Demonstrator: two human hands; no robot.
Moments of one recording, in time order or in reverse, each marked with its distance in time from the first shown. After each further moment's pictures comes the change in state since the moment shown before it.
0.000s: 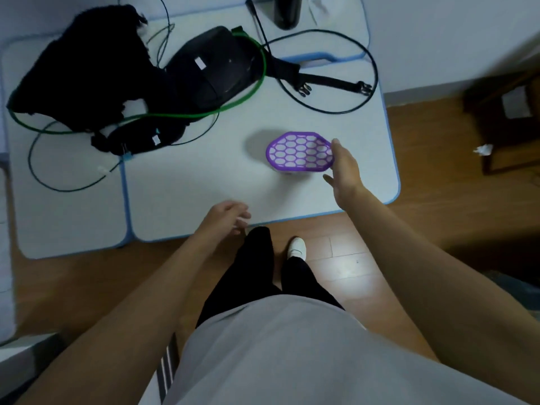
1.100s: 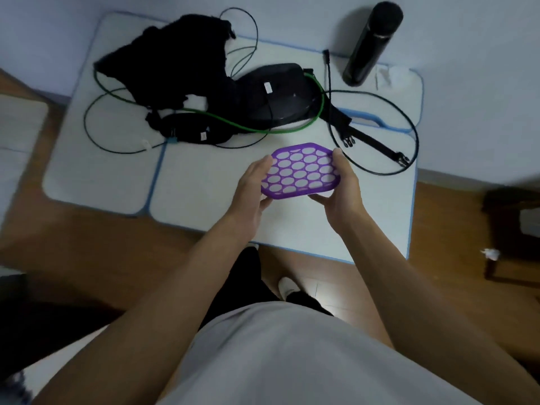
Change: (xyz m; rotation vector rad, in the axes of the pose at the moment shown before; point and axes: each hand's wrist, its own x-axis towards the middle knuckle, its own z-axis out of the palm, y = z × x) left_hand -0.037 0.099 0.008 -0.778 0.163 0.267; right_hand -0.042 -0.063 0.067 0.013 -0.325 -0.066
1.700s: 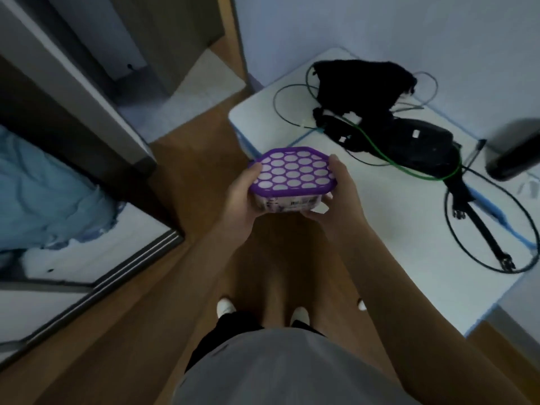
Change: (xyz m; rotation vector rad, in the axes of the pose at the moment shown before) left_hand -0.232 -0.067 -0.093 -0.454 0.451 0.388; right_hand -0.174 0.053 0.057 -0.301 -0.677 0.091
